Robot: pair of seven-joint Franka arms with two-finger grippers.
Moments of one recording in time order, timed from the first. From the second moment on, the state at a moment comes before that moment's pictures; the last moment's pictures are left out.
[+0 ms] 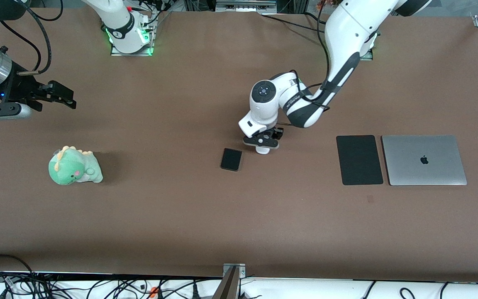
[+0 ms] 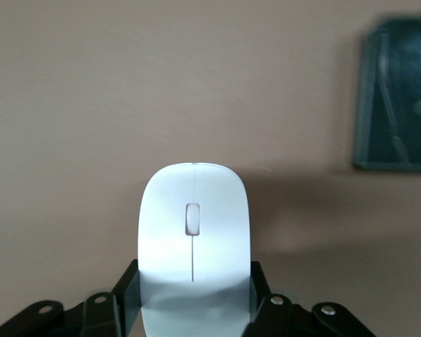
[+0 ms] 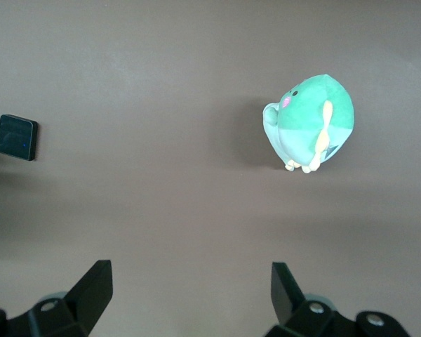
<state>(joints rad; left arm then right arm) -0.29 0.65 -0.45 -1.76 0.45 2.23 -0.84 0.24 0.04 -0.17 -1.62 0.07 1.61 0.01</state>
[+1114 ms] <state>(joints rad) 0.42 0.58 -0.50 -1.80 0.30 2.04 -0.21 0.56 0.36 -0.15 -1.61 0.09 1.94 0.55</state>
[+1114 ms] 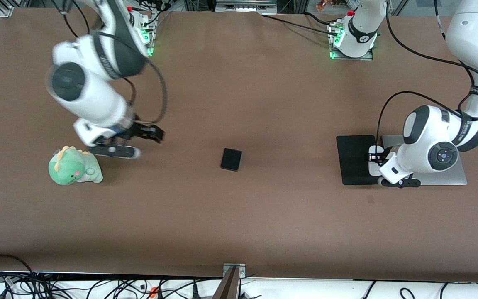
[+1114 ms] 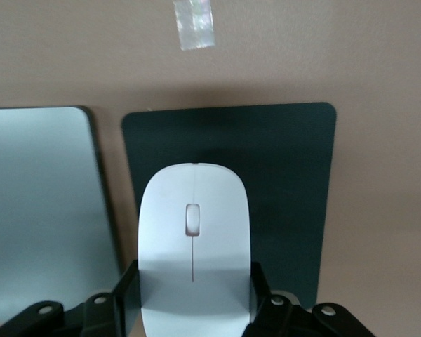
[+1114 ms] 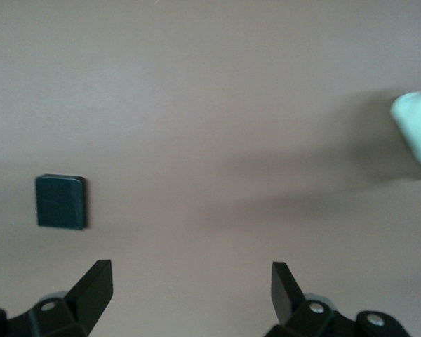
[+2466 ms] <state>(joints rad) 0.46 0.53 -0.60 -1.77 0.31 1.97 -0.21 0.81 0.89 -0.15 -1.32 0.09 2.27 1.04</state>
